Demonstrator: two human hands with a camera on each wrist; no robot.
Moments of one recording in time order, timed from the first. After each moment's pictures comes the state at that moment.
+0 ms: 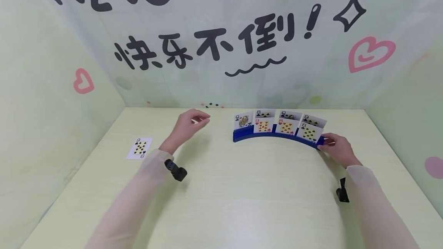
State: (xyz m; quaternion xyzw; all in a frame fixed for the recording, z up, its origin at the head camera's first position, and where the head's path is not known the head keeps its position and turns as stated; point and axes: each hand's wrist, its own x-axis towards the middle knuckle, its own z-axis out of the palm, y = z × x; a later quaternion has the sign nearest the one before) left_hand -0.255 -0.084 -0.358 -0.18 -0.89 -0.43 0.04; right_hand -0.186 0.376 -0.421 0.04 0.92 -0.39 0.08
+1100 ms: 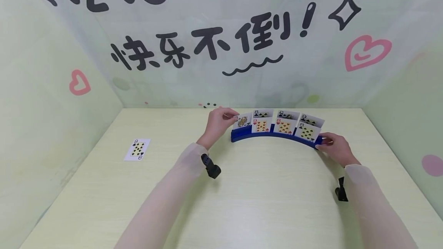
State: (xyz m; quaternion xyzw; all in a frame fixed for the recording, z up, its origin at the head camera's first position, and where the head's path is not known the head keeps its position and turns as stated) left_hand -0.258 0.016 -0.367 -0.14 -0.88 -0.46 0.06; right_hand -0.182 0.377 -0.423 0.04 0.91 -0.39 0.08
